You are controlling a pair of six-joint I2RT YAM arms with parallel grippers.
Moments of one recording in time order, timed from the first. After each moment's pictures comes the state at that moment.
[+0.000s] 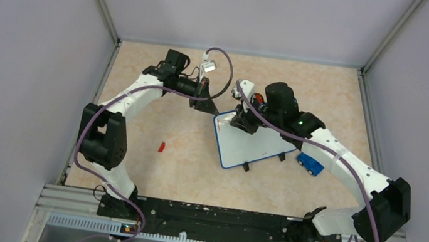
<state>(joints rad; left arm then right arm) -0.29 1.70 1.37 -0.58 1.16 0.13 0.71 1.34 1.16 -0.37 -0.41 -0.27</state>
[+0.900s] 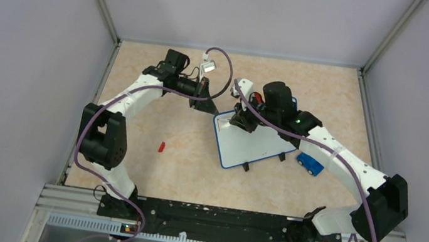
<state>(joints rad) -0.29 1.70 1.36 -0.57 1.16 0.13 0.71 1.37 1.17 -0.36 -0.38 -0.26</state>
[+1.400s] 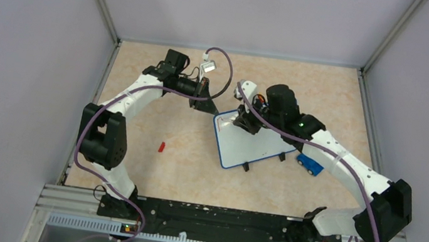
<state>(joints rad) -0.29 1.70 1.36 -0.57 1.16 0.13 0.70 1.33 1.14 -0.35 -0.34 -0.26</state>
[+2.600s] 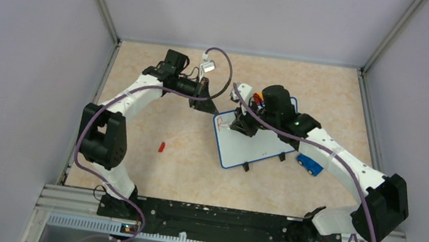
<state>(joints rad) -0.29 1.70 1.36 -0.56 1.16 0.13 0.71 1.37 1.13 -0.37 -0.40 -0.26</state>
